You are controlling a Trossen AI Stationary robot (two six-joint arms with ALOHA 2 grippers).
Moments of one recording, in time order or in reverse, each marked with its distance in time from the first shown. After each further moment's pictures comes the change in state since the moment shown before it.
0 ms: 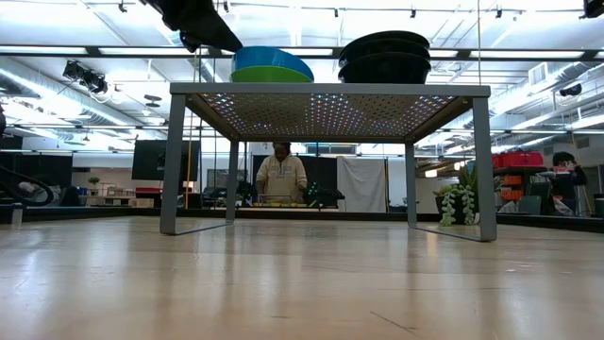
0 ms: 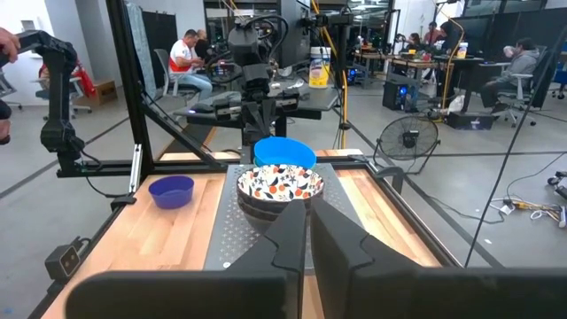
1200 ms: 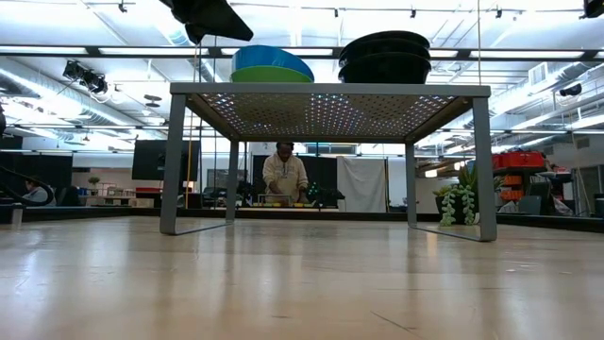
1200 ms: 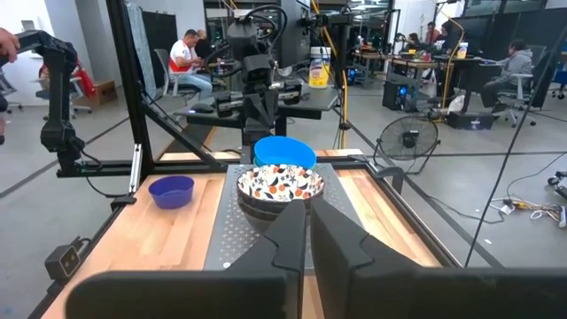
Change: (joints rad) left arm -0.007 0.000 -0.001 0.101 -0.072 0.009; right arm 0.000 0.000 0.000 0.000 0.000 0.000
